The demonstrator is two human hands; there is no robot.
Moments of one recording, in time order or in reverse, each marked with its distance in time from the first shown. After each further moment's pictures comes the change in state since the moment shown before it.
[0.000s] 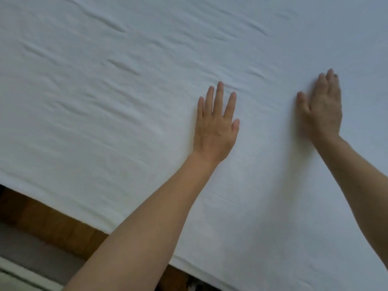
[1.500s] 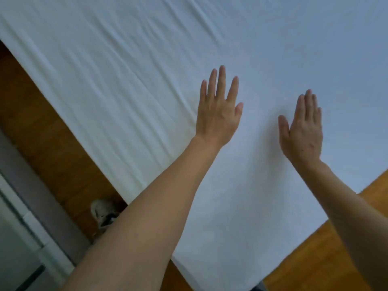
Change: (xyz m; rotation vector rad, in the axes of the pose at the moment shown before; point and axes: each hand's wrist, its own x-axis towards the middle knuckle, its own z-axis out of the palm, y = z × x) left_hand -0.108 0.338 0.064 -0.006 0.061 -0.418; right_hand -0.106 0.297 -0.070 -0.133 -0.017 -0.549
